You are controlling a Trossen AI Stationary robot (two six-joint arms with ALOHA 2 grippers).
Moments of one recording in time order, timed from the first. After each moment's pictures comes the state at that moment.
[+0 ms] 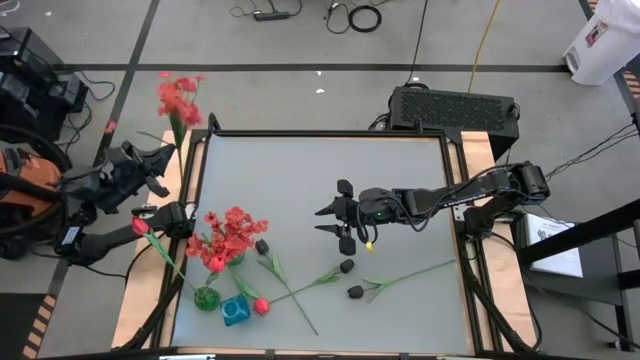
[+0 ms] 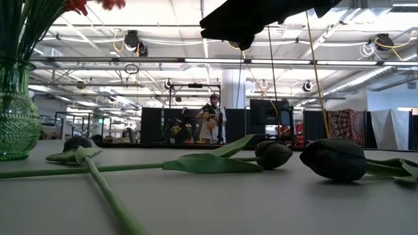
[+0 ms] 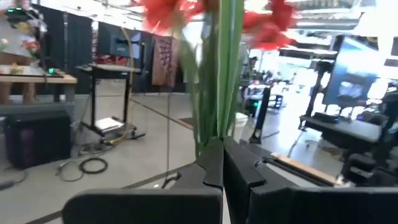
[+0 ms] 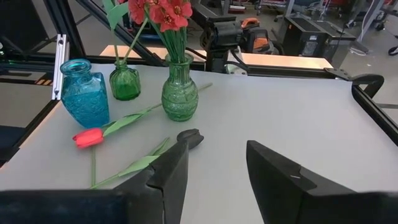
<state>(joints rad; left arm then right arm) 0.40 0.00 0.78 -0.64 -0.32 -0.12 0.10 1.54 1.00 0.21 0.08 0.01</state>
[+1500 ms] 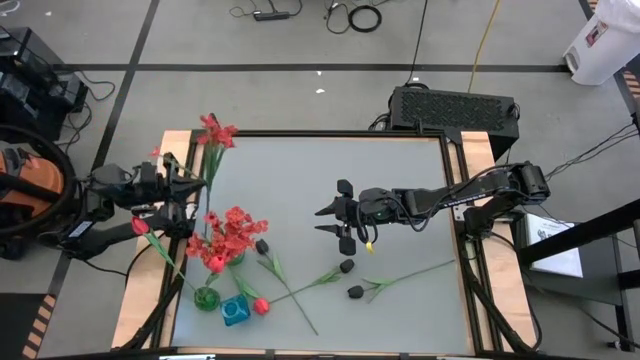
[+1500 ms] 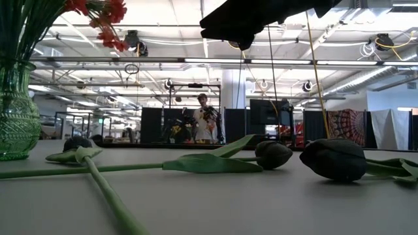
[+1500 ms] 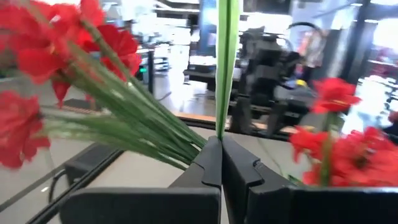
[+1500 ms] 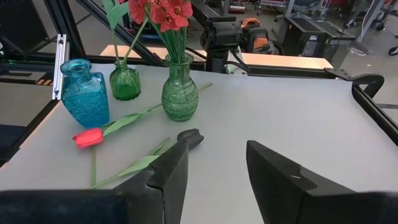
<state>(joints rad) 0.33 0.00 0.64 -0.60 0.19 -0.07 0.10 1.54 1.00 0.21 0.08 0.02</state>
